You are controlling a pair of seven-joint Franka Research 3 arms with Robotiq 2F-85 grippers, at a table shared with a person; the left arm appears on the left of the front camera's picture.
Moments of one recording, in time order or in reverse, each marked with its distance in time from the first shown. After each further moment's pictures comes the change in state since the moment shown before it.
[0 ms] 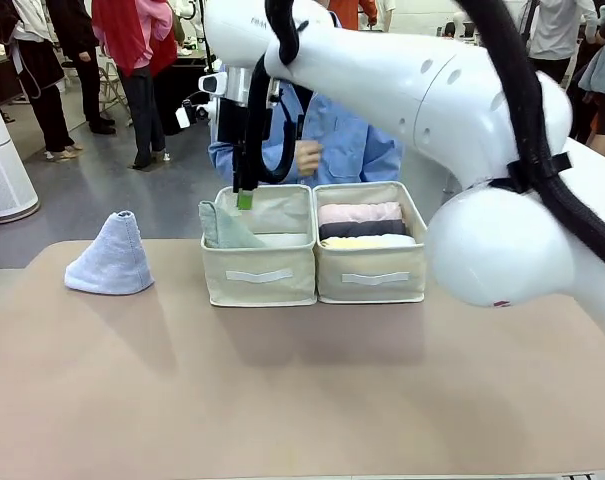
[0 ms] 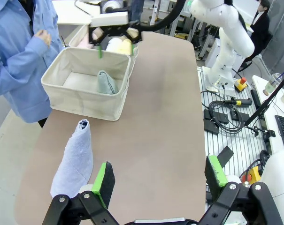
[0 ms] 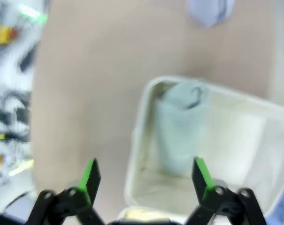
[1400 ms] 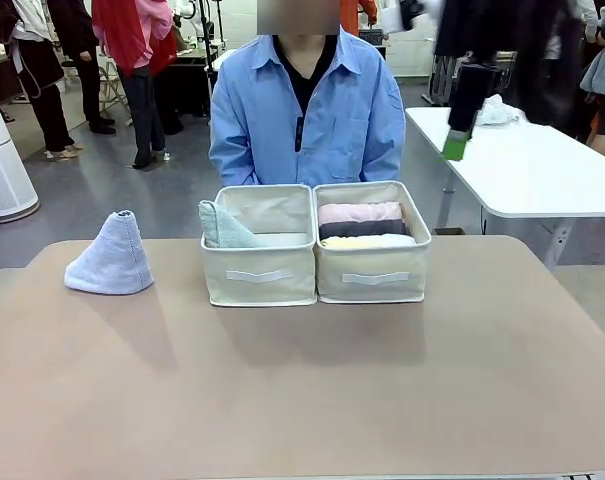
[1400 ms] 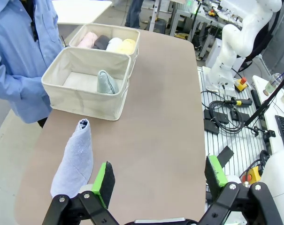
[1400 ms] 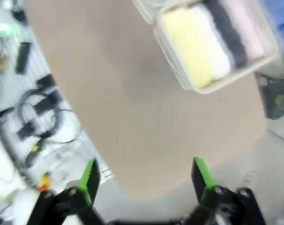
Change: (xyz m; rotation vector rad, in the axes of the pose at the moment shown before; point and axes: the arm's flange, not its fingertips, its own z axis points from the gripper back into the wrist) left arm -0.001 0.000 0.001 0.002 0.000 0.002; right arm -0.237 0.259 0.148 -0.297 0.033 -0.678
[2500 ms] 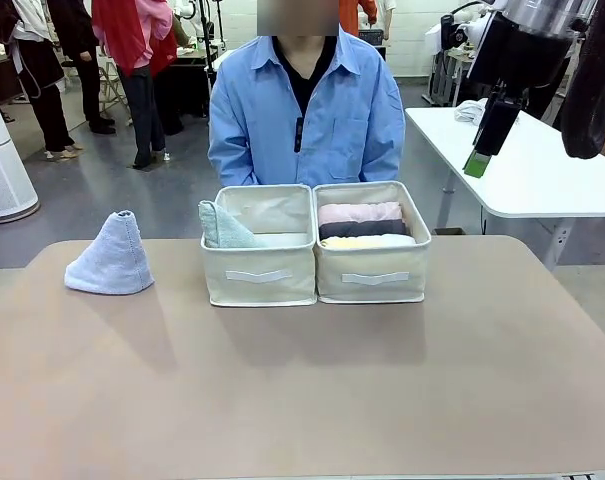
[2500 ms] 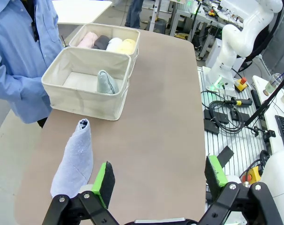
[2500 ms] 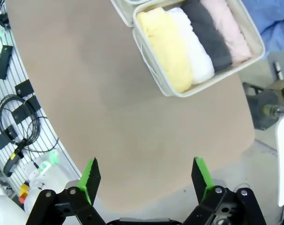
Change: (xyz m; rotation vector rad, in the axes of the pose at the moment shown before) left arm 0.000 0.000 0.000 0.000 0.000 0.000; right arm -0.025 -0.025 -0.028 -0.045 -0.072 0.032
